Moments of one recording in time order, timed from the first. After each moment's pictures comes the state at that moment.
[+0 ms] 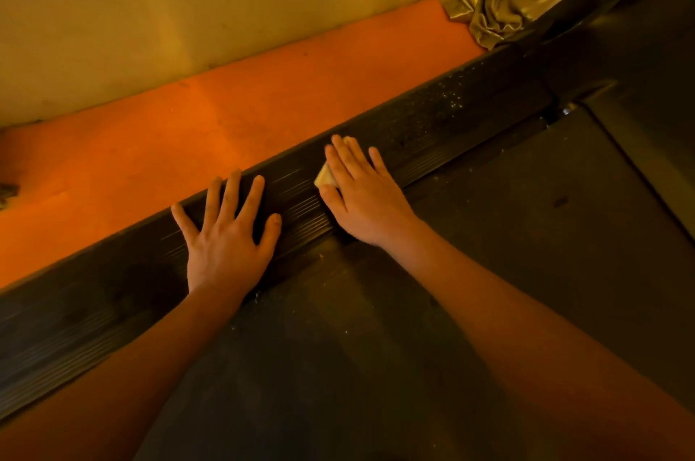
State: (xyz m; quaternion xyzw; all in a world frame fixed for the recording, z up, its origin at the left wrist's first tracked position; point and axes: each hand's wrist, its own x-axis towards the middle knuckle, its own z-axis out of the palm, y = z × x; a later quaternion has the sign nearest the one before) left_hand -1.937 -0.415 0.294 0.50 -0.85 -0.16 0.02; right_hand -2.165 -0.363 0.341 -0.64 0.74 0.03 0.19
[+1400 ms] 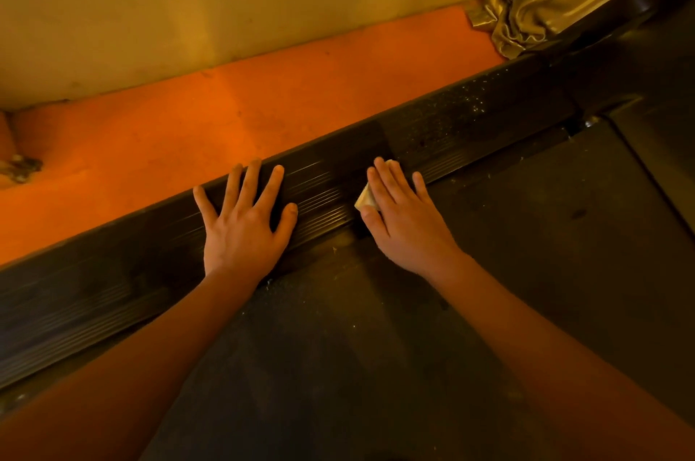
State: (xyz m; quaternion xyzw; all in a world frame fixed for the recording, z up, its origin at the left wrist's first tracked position) left_hand -1.939 -0.414 0.295 0.50 -0.85 -0.16 0.04; right_hand -2.174 -0.315 0.346 -0.63 0.75 0.05 0.20
